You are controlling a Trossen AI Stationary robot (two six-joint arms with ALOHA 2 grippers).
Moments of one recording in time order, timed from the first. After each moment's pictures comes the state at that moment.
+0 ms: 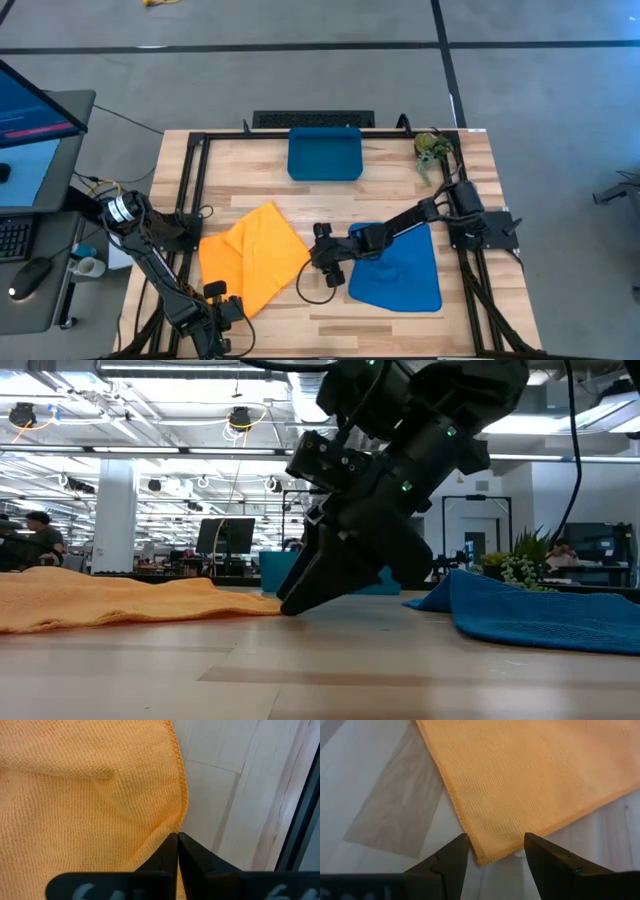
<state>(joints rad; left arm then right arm) -1.02 1.72 1.01 -0.68 -0.15 -1.26 0.24 2.07 1.14 0.10 0.12 -0.18</state>
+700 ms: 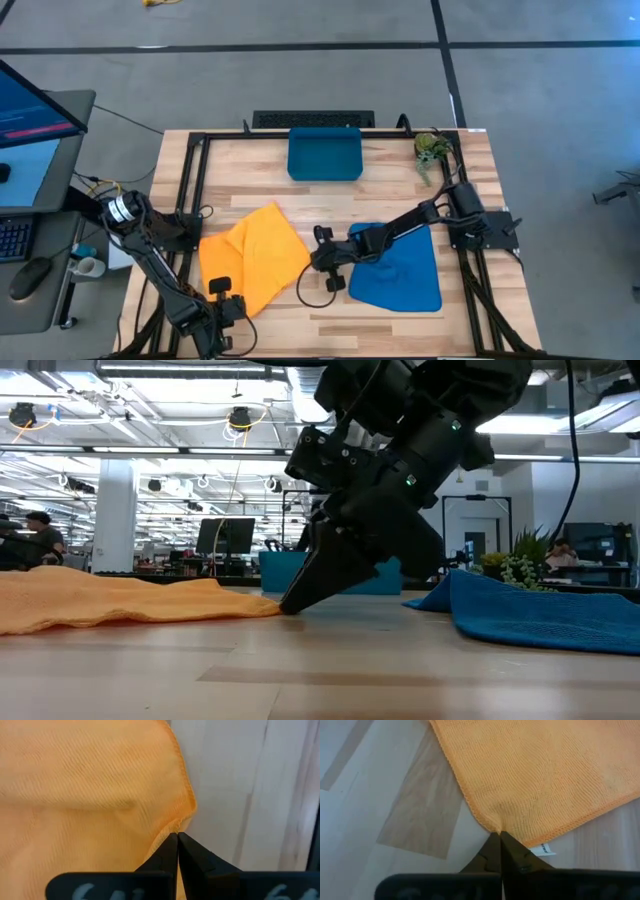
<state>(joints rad) -1.01 1.72 1.01 -0.71 -0.26 -1.16 0.26 2.08 1.16 0.03 0.09 -0.10</state>
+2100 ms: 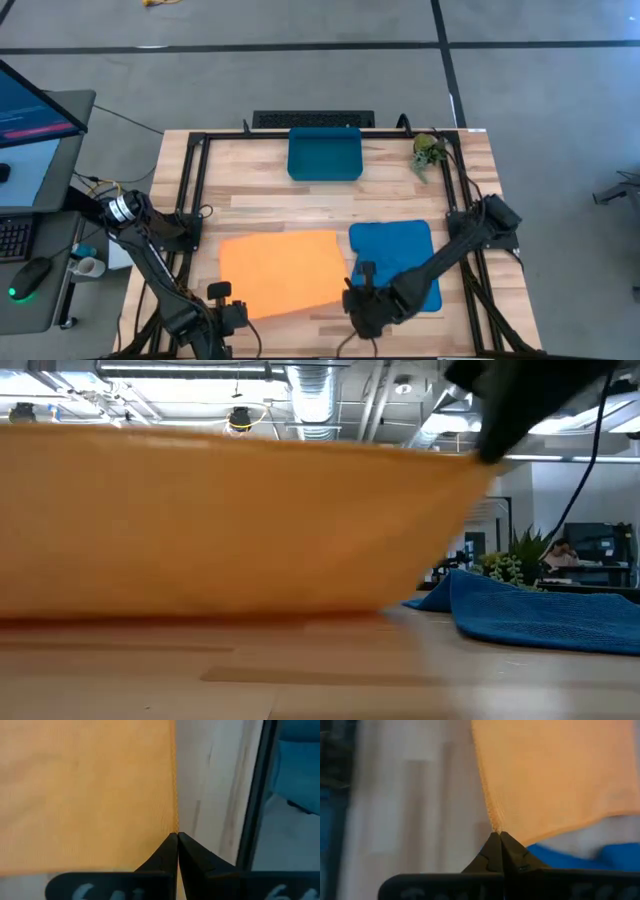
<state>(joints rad) -0.99 1.72 1.27 -0.94 -0.19 -1.14 0.67 1.92 1.48 -0.79 0.32 0.51</state>
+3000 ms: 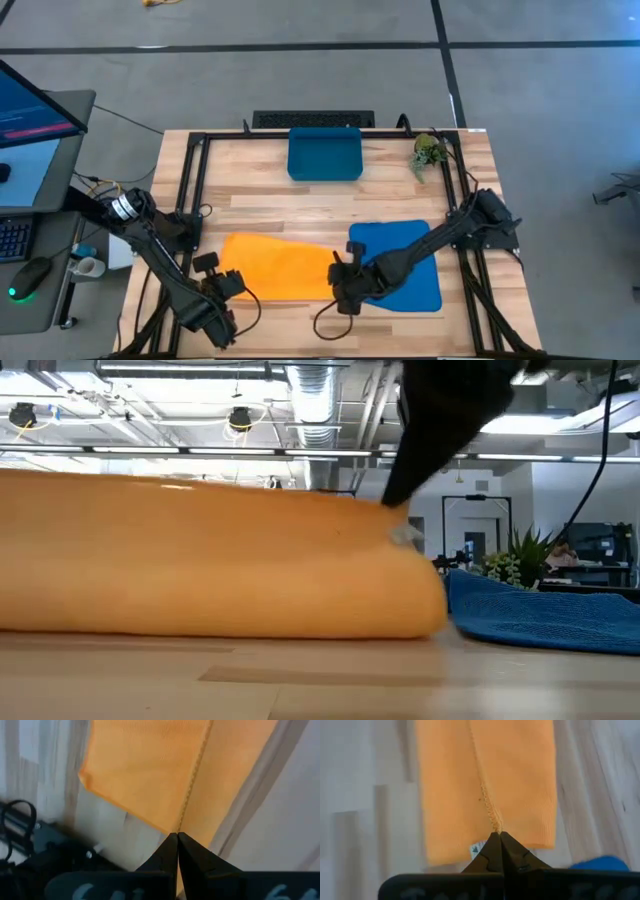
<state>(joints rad) -0.90 1.72 1.30 -1.42 -0.17 -1.26 0.52 1.94 1.46 -0.71 0.36 0.50</state>
